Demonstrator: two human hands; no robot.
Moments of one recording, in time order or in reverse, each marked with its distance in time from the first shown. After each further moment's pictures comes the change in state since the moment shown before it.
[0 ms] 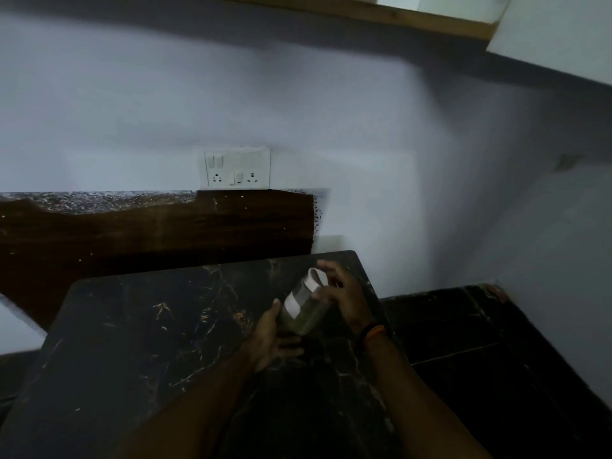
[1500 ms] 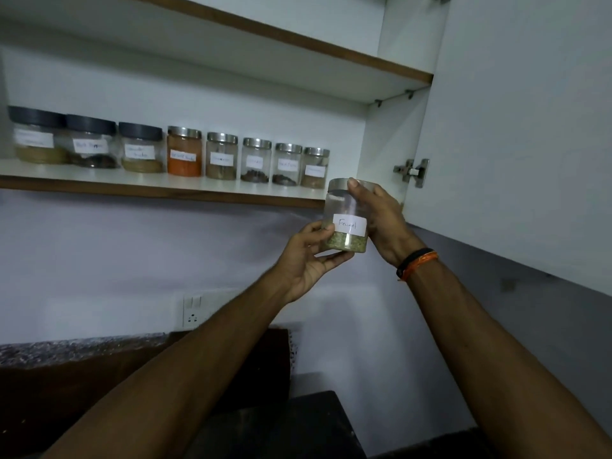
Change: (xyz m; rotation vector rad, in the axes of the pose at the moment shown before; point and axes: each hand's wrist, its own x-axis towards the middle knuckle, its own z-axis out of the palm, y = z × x) left_hand -0.139 0.275 0.237 -0.064 -0.666 0.774; right_hand 0.025 -0.371 -0.126 0.157 0.210 -0.568
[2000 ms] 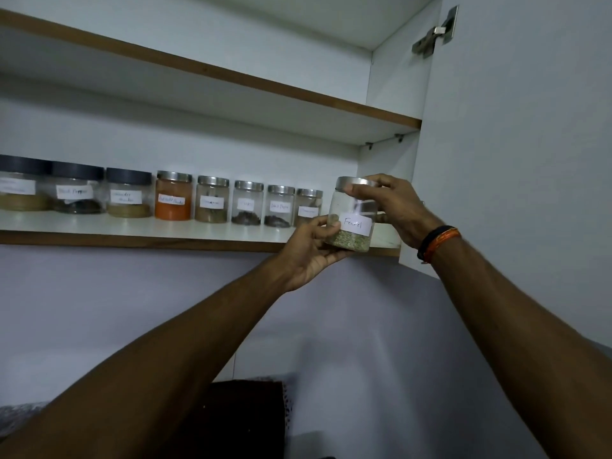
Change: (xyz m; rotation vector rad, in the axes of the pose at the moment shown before) left_hand 0.071 0.056 0.042 0.164 -0.108 -0.005; right_hand 0.079 -0.068 -0.033 -0.316 0.017 -0.127
